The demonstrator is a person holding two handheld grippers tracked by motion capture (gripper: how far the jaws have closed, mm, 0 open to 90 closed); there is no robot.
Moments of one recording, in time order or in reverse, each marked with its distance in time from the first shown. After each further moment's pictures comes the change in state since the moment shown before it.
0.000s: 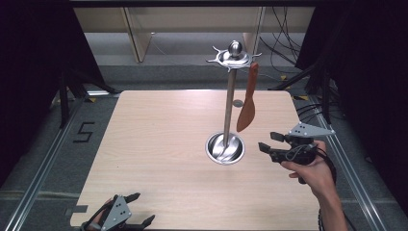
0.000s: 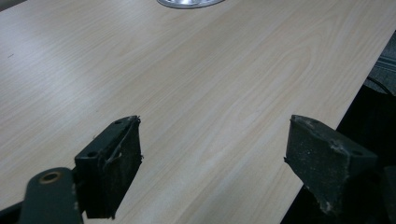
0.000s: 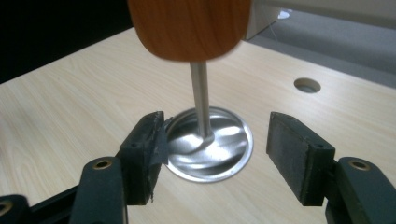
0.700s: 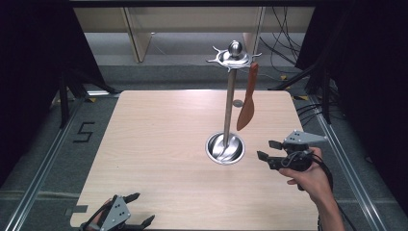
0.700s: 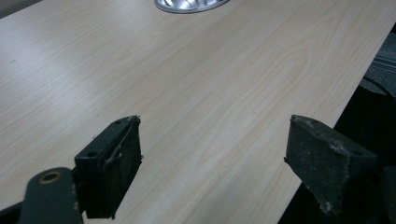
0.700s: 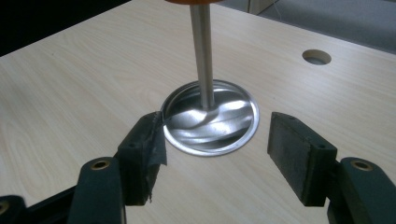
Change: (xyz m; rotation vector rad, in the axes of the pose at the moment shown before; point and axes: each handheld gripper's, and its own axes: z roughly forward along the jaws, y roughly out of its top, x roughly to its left) left arm -0.003 0.000 -0.002 -0.018 0.002 -0.014; right arm 0.002 -0.021 0.009 0.078 0.005 0.005
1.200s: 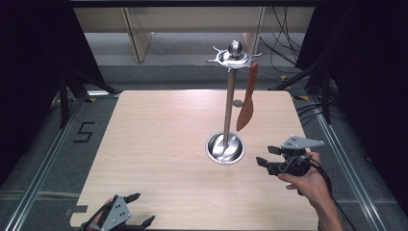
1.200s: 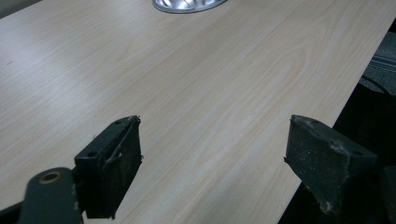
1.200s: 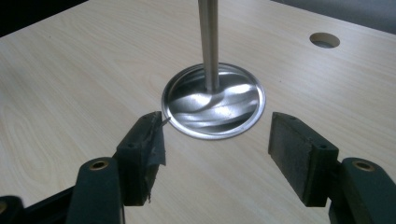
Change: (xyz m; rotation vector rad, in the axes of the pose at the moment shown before) left arm 0.003 0.001 -0.001 0.014 -0.003 0.050; right arm 0.006 -0.013 0.005 0.035 -0.008 0.004
